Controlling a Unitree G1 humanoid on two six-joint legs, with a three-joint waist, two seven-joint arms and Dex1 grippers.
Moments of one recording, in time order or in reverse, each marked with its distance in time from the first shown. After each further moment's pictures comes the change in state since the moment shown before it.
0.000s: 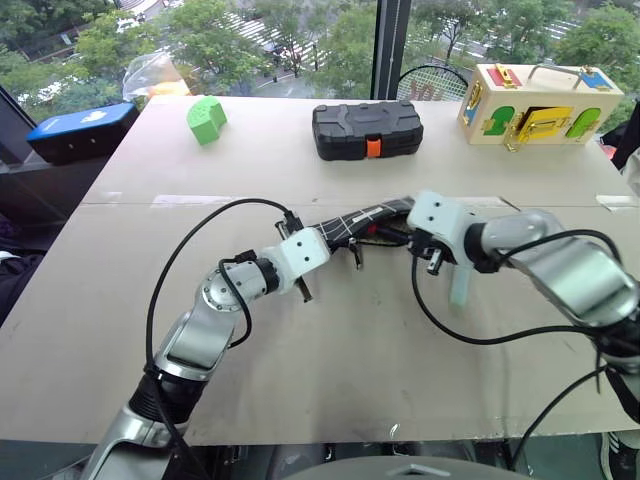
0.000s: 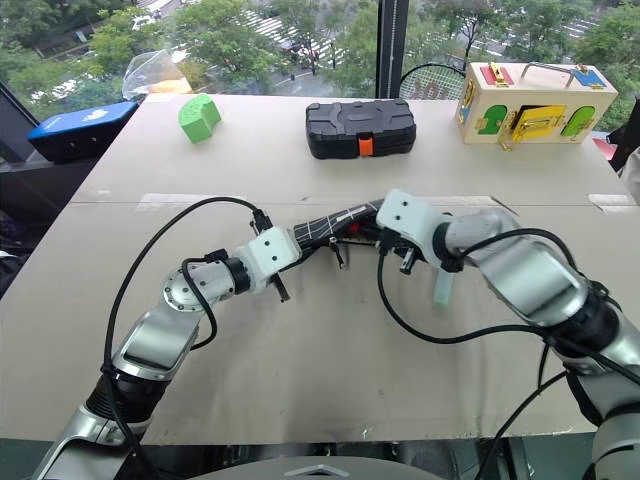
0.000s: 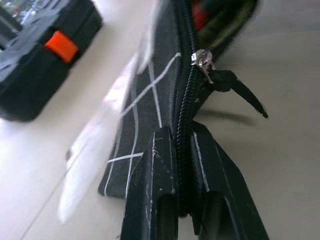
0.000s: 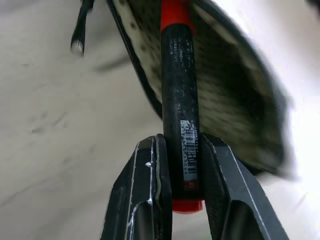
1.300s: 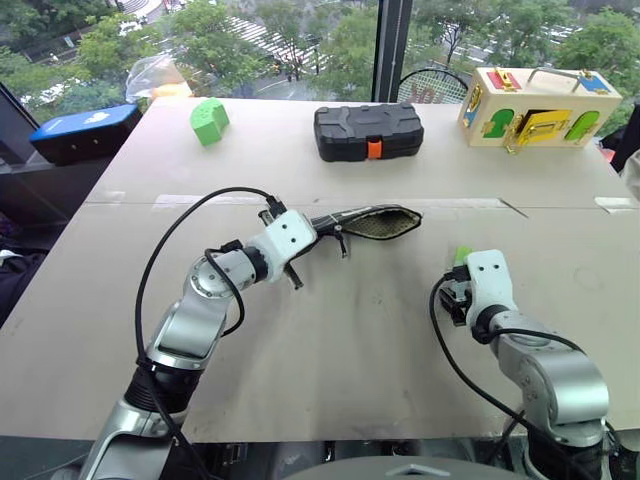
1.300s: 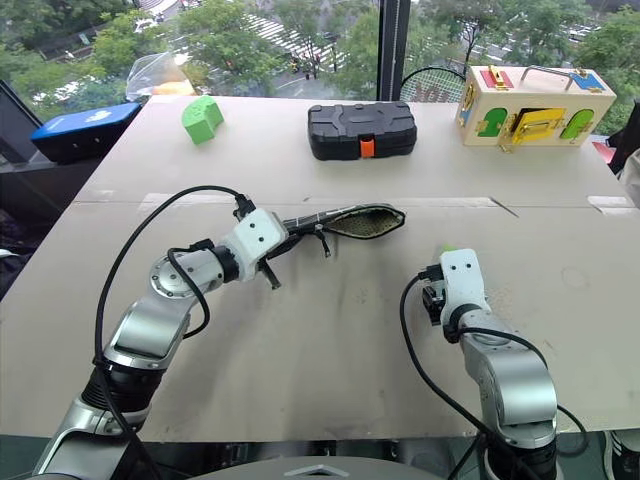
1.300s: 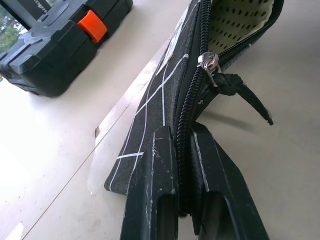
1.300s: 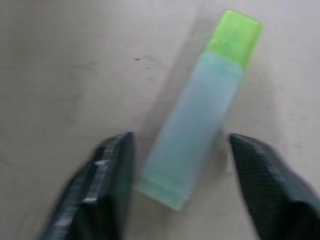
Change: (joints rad) left arm -0.039 -0.003 0.071 0.013 -0.026 0.108 0.000; right arm 0.713 0.628 -0.532 -0.347 -0.147 0.343 -0.602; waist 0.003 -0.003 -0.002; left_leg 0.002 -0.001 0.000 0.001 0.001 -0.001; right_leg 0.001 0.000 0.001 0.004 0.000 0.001
